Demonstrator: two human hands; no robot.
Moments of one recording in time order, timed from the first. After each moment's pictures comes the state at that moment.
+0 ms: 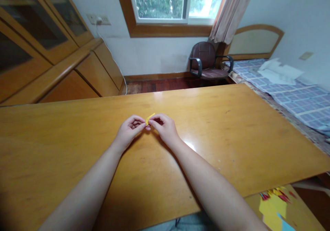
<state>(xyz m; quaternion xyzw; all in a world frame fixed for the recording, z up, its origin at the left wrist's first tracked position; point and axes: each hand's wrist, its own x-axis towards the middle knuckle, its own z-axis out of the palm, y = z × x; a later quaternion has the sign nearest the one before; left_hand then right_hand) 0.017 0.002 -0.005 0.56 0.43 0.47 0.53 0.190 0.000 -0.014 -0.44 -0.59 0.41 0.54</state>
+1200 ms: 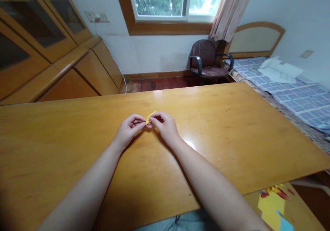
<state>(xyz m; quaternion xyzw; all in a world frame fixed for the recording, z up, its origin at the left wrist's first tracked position) 0.015 0.002 -0.009 0.55 0.42 0.47 0.55 0.190 0.000 -0.017 -0.44 -0.58 0.41 0.55</state>
